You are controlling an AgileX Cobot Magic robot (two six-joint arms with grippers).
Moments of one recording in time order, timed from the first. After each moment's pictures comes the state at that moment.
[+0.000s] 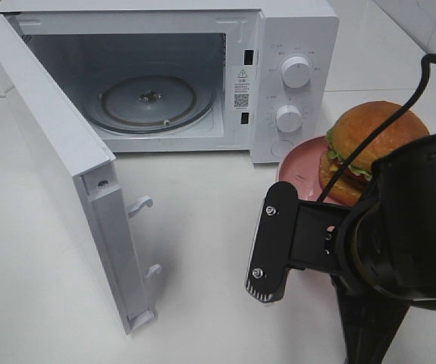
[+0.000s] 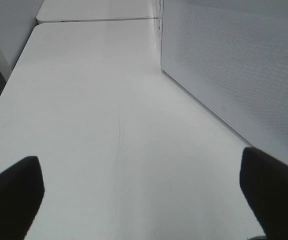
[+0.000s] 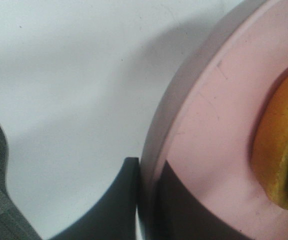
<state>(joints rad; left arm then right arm) 0.00 0.00 -0.50 -0.02 1.05 0.04 1.13 1.45 -0.70 -0.69 0.89 0.30</state>
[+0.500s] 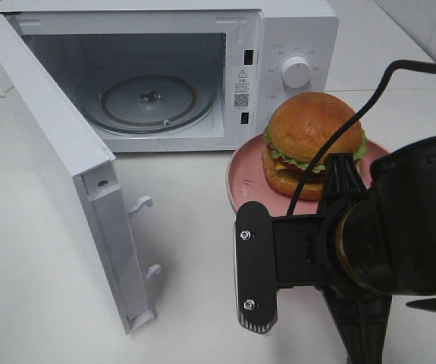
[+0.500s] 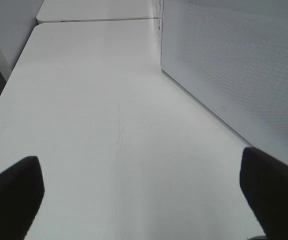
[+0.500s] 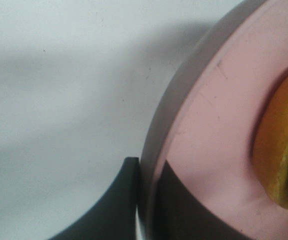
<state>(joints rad) 0.00 0.00 -0.50 -0.02 1.05 0.04 1.13 1.45 -0.70 -0.74 0.77 0.06</state>
